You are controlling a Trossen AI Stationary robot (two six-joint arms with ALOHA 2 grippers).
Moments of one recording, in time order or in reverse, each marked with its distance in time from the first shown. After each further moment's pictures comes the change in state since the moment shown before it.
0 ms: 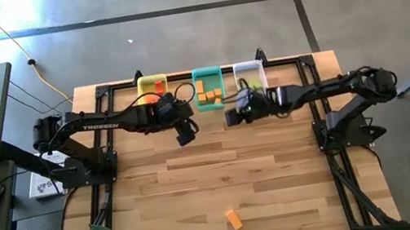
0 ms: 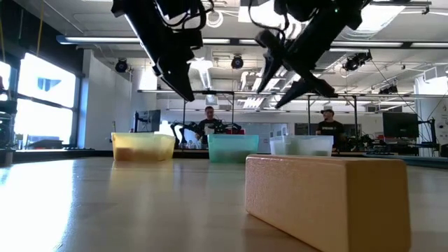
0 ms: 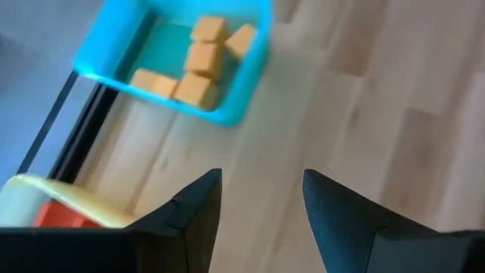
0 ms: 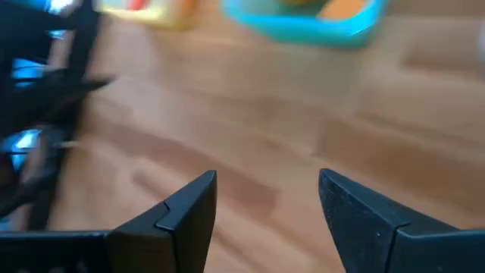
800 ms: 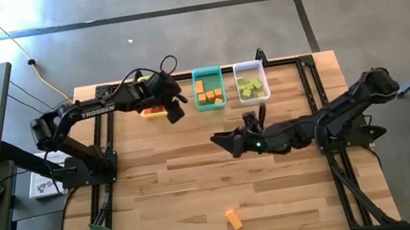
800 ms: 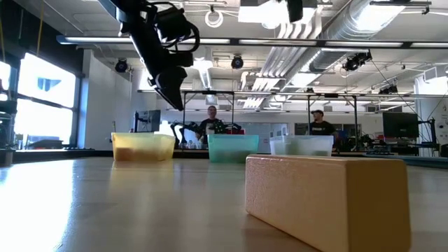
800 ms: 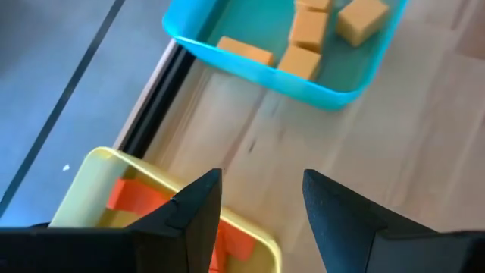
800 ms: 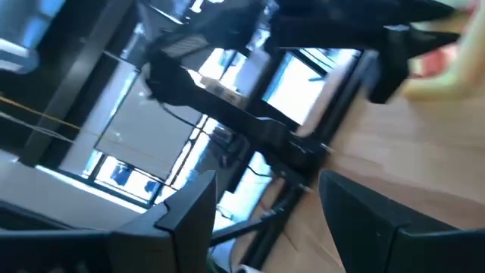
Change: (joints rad) left arm 0.305 0.000 0.000 -0.003 0.118 0.177; right arm 0.461 -0.001 0.025 0.735 0.483 -0.079
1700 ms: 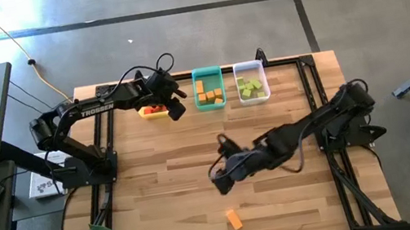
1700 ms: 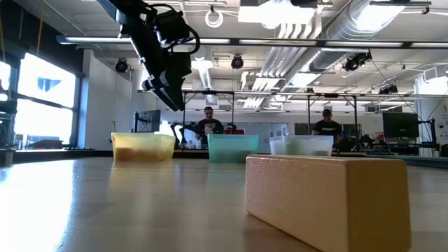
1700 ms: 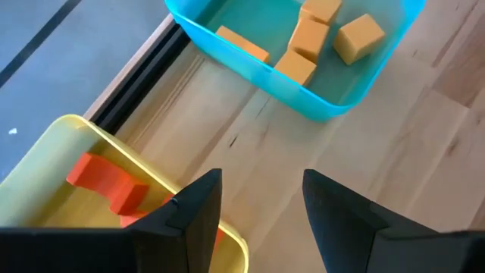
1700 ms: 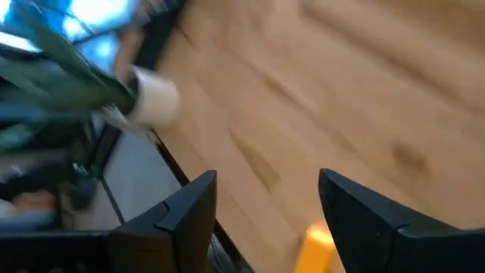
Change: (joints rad) left arm 0.028 0.000 0.000 -0.006 0.077 -0.186; right arm 0.055 0.311 0.619 -1.043 -0.432 0.208
